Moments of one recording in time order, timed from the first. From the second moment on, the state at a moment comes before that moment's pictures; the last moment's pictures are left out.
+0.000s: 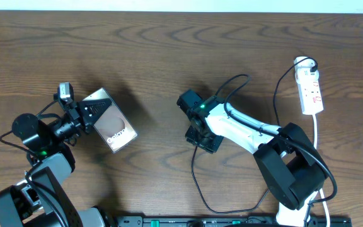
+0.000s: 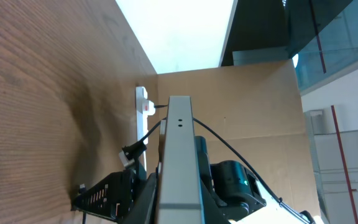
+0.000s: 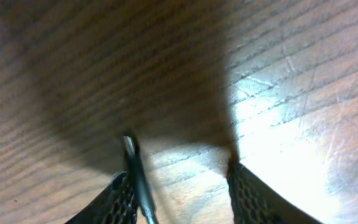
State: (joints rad) left arm 0.51 1.51 0.43 1.05 1.48 -1.42; right arm 0.71 1.96 1.24 -0.88 -0.07 1.23
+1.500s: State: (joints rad) left arm 0.51 1.51 0.43 1.05 1.49 -1.41; right arm 0.71 1.96 1.24 -0.85 -0.05 1.19
